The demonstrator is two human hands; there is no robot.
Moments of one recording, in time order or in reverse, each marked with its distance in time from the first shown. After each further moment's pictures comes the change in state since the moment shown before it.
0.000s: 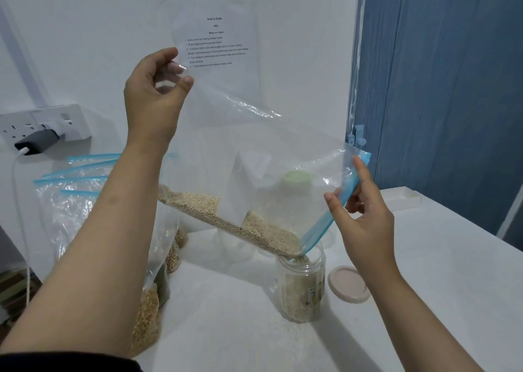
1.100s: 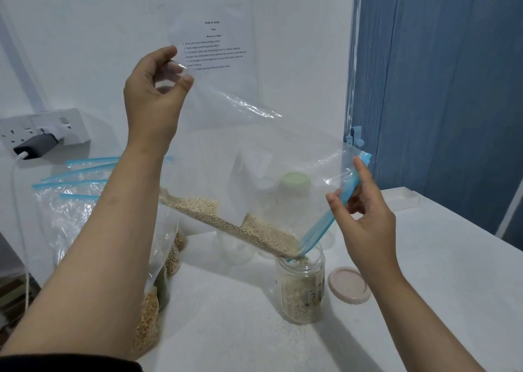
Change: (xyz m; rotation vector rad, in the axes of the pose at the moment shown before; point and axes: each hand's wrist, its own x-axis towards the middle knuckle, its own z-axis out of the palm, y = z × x) left_hand 0.002 0.003 0.004 0.019 0.012 0.009; right_hand 0.000 -0.002 -0.003 -0.003 0.008 0.009
